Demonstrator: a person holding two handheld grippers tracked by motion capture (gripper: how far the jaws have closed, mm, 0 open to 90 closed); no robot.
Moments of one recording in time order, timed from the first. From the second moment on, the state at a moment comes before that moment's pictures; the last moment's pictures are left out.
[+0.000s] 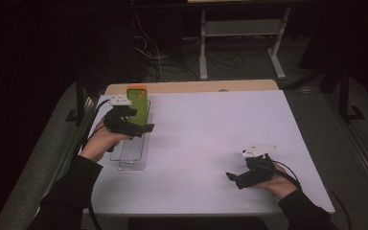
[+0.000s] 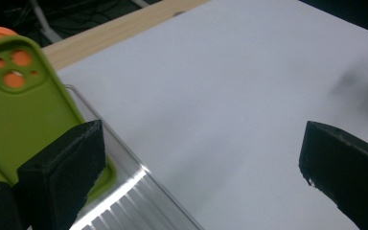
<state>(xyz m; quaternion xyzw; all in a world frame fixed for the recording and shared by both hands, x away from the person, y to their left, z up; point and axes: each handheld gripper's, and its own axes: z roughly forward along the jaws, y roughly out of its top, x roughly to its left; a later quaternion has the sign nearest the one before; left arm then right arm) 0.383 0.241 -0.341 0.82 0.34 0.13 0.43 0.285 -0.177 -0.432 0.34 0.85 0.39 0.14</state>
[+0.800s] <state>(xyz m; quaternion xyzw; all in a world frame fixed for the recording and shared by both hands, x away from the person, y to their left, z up) 0.316 0.244 -0.383 0.83 0.29 0.13 0.45 0.285 -0.183 -0.426 0.33 0.84 0.40 0.13</state>
